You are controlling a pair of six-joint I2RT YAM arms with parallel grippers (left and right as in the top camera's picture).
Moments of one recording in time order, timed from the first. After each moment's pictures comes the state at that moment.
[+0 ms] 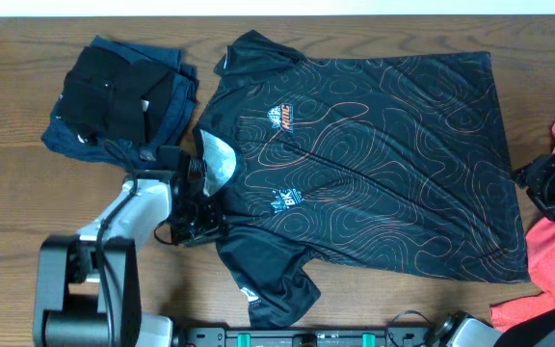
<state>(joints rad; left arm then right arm) -0.07 1.63 0.76 -0.78 0.40 -0.30 -0.62 1.40 1.14 -0.97 -0.29 0.26</state>
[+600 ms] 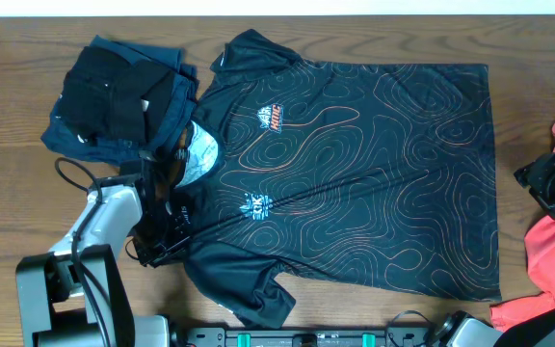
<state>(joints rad) 0.14 1.57 0.74 -0.98 0.22 -0.34 -0.62 1.40 1.14 -0.95 -0.26 0.26</state>
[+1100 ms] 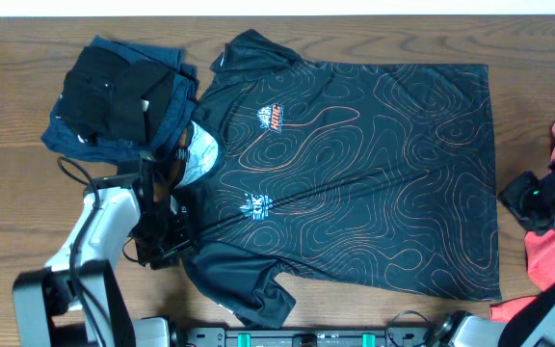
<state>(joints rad) 0.14 1.51 0.76 -1.06 0.29 -0.20 -0.59 1.50 0.88 -0.65 -0.16 0.32</state>
